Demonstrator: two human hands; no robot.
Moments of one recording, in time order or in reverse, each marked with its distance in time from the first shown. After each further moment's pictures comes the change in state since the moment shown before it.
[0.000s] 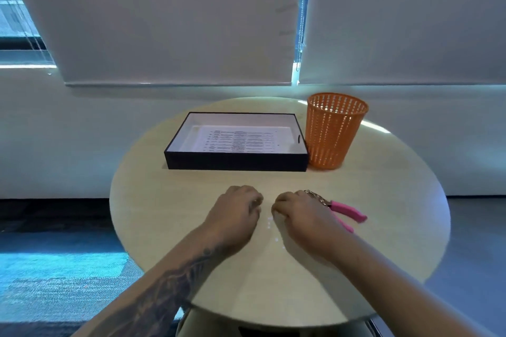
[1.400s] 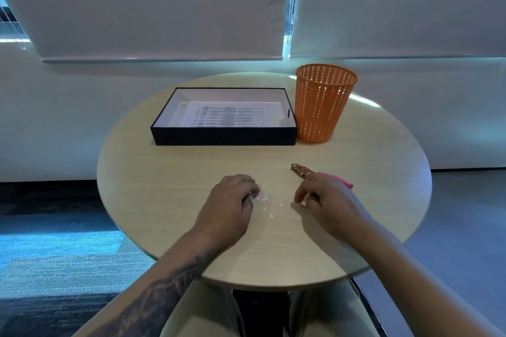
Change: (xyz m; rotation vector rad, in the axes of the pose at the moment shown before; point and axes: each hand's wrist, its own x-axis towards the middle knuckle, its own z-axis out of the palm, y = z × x) left_hand -0.043 0.019 0.018 -0.116 0.144 0.071; right_hand -0.059 0.025 -0.011 0.332 0.201 0.215
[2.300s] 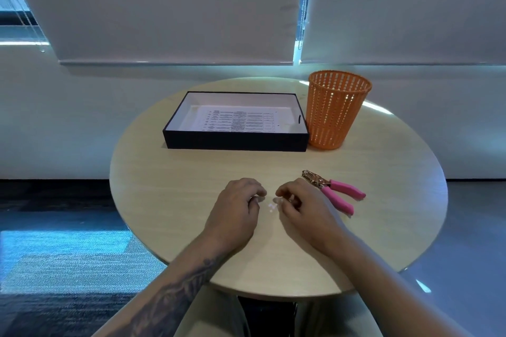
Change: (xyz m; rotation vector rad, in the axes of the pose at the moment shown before) left_hand 0.001 0.002 -0.005 -0.070 0.029 -0.105; right_hand 0.016 -0.032 0.042 0.109 0.040 -0.008
